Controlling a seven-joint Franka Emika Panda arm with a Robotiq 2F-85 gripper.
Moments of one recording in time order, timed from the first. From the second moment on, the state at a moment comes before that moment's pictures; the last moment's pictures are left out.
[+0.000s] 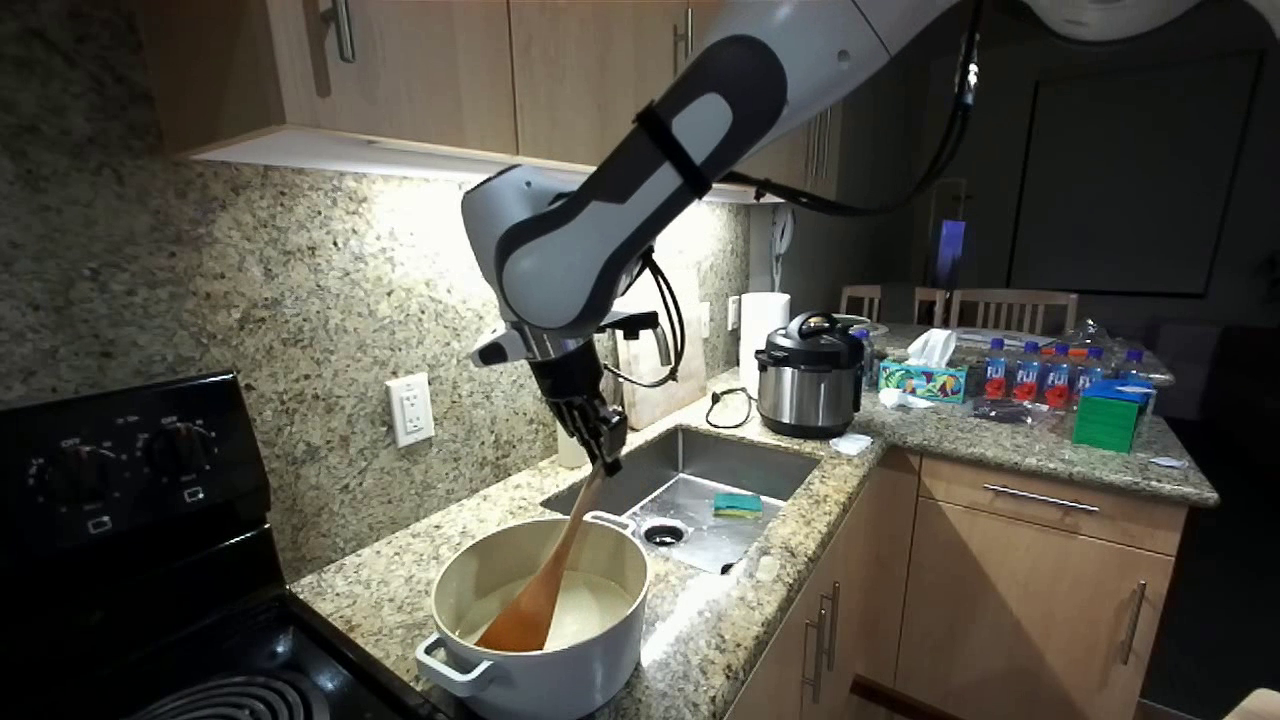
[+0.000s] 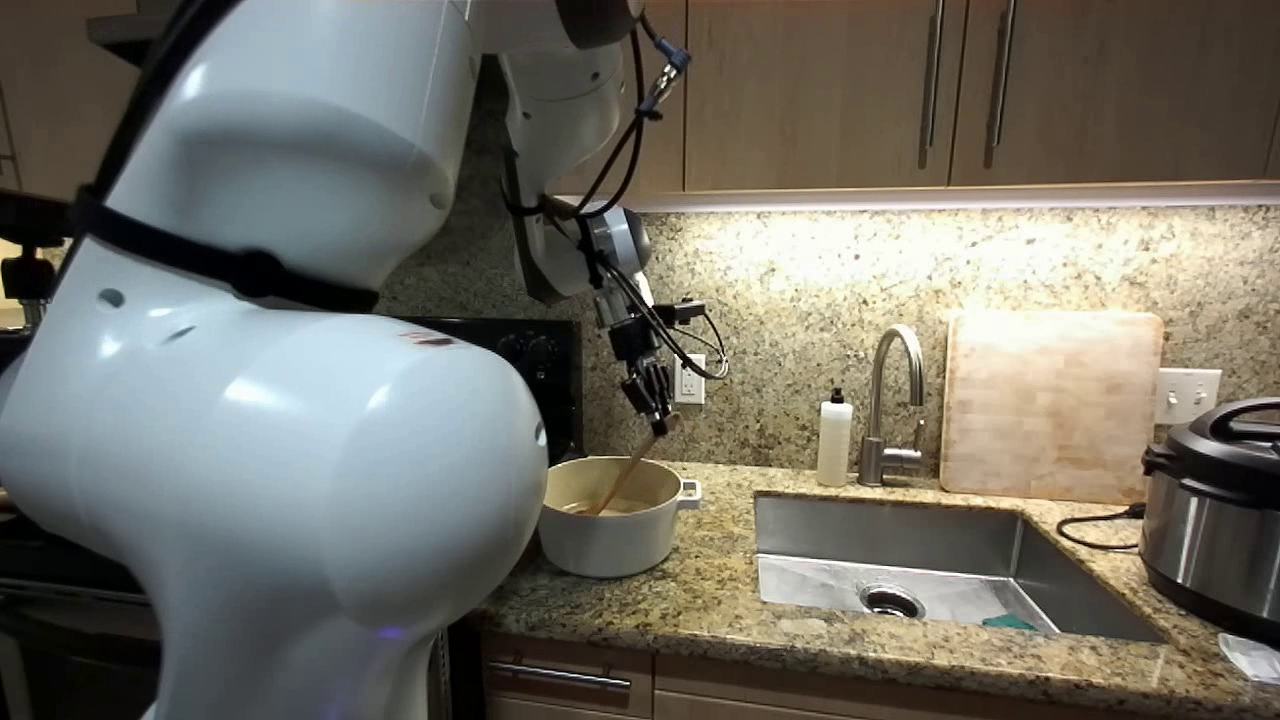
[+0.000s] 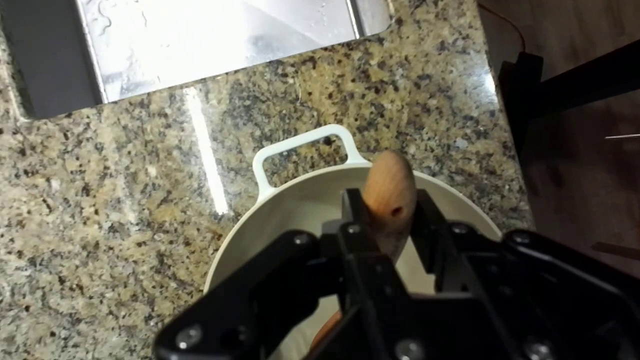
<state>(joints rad) 0.24 0.32 0.25 -1.90 -0.49 2.09 -1.04</state>
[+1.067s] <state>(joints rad) 0.24 0.27 0.20 -1.87 -0.49 1.94 -0.91</state>
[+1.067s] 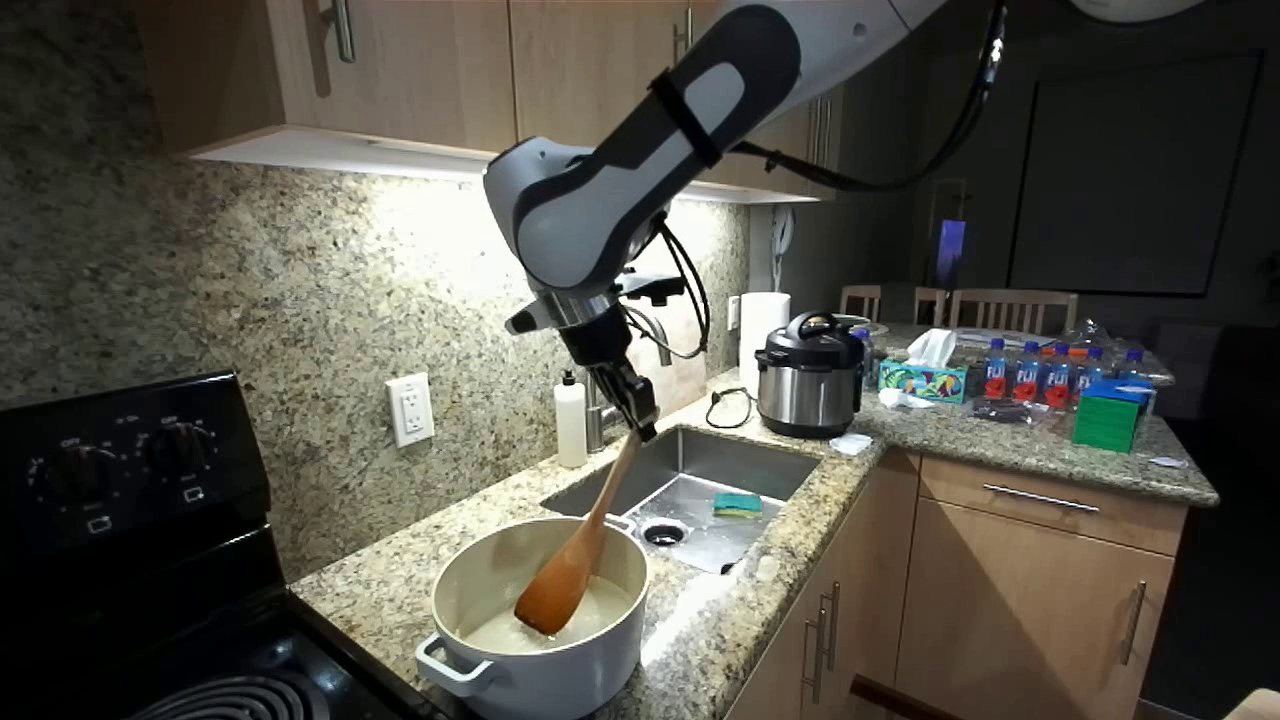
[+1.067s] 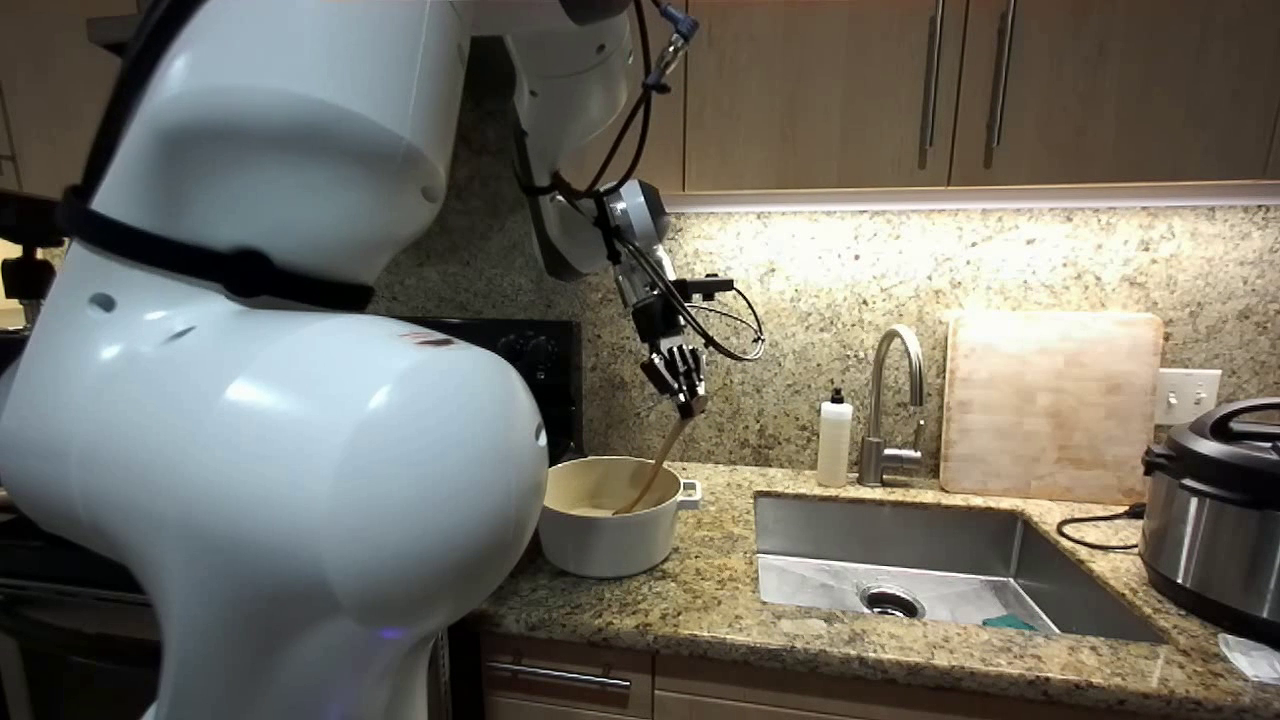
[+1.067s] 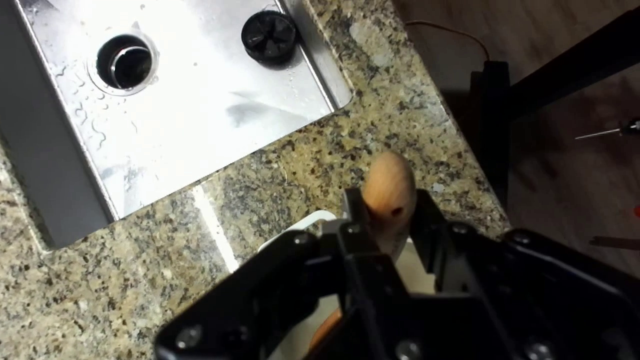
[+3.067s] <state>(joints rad) 0.29 0.44 0.19 -1.67 -0.50 1.85 -0.93</state>
